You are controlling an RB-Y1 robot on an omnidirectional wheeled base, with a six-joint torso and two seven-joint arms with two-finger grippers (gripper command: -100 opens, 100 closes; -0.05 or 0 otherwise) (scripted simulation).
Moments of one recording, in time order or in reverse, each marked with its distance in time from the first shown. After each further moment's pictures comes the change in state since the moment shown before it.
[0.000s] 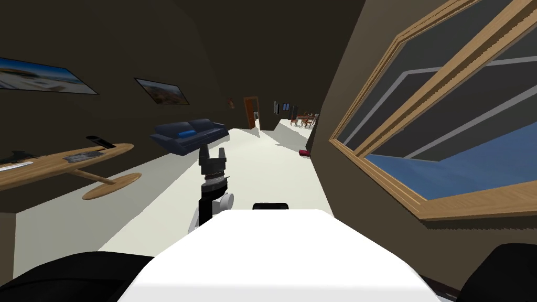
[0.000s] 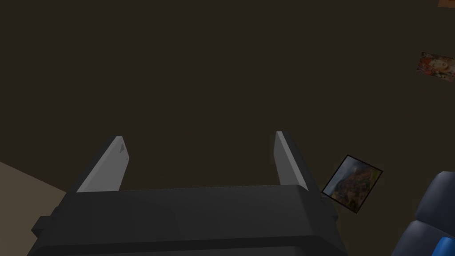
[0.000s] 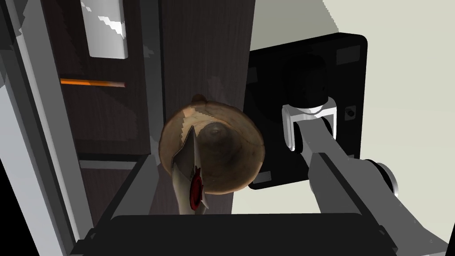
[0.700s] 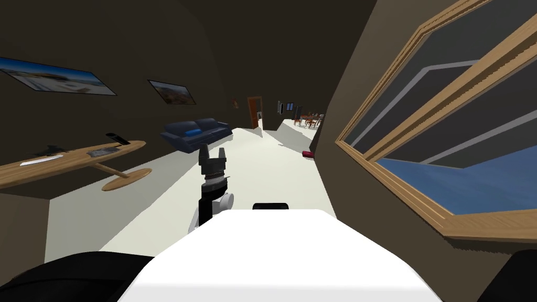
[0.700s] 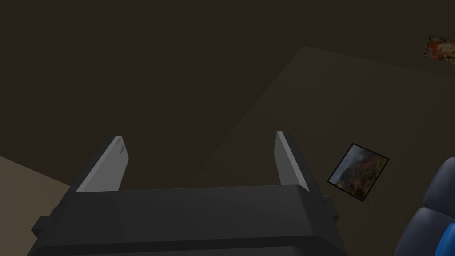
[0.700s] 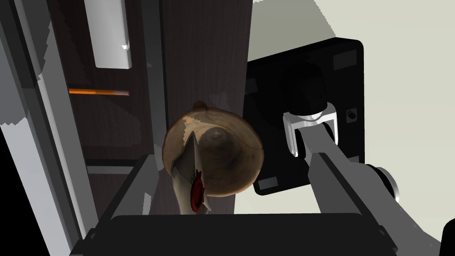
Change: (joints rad) left arm 0.000 0.000 0.000 0.000 0.000 0.000 0.000; right arm -0.043 0.080 -0.009 0.207 -0.023 -0.136 0.074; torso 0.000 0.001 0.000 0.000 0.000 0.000
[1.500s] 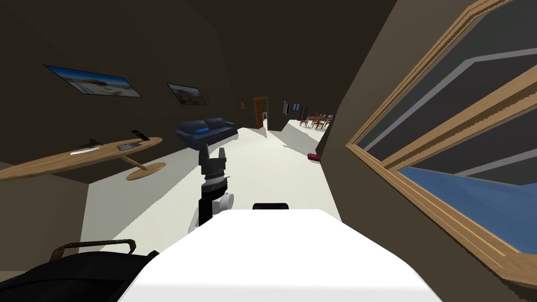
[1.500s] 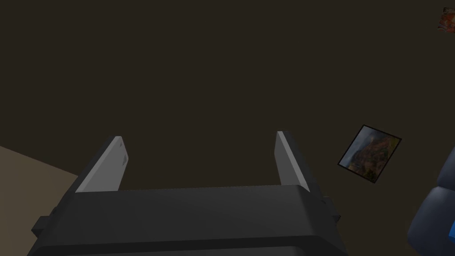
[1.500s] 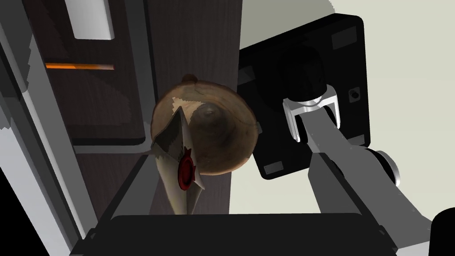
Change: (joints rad) left arm 0.000 0.000 0.000 0.000 0.000 0.000 0.000; right arm -0.096 0.136 -0.021 0.266 -0.047 -0.195 0.126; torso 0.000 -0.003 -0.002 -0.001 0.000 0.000
